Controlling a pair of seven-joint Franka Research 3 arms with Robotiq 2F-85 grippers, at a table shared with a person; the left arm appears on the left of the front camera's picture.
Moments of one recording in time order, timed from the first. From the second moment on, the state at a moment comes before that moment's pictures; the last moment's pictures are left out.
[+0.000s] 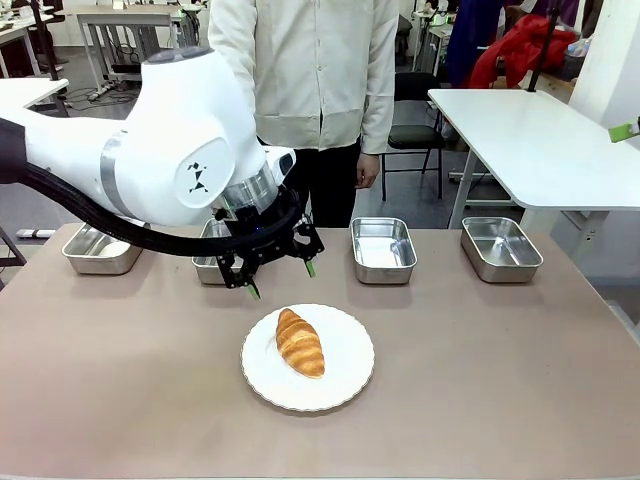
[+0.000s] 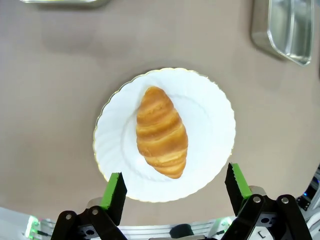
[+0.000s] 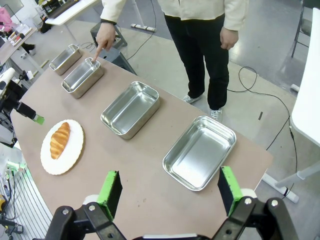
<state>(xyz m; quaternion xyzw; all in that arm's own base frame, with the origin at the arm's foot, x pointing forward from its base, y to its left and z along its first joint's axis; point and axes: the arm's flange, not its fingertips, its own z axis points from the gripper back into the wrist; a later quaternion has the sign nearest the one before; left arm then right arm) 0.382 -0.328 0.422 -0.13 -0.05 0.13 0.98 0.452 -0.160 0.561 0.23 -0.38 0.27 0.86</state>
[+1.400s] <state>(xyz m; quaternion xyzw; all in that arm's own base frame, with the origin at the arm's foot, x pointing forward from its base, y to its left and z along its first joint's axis) 0.379 -0.380 0.337 -0.05 0.05 0.16 0.98 0.452 -0.160 0.561 0.23 -0.38 0.27 0.86</state>
